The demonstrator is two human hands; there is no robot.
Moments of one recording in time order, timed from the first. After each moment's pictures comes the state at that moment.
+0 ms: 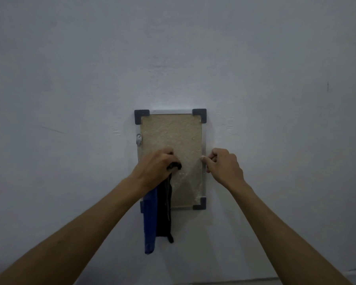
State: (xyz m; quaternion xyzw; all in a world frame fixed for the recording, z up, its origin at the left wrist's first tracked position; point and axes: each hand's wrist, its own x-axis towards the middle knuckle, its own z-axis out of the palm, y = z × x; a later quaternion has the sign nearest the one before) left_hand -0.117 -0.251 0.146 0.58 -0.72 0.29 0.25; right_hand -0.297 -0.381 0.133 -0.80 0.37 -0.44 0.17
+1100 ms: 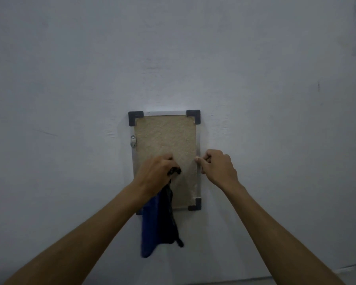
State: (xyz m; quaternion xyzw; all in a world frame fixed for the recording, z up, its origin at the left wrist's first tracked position) left_hand -0.131 -0.259 0.132 0.59 -0.70 0.30 0.26; right_hand -0.299 -0.380 0.131 -0.80 0.37 -0.43 0.18
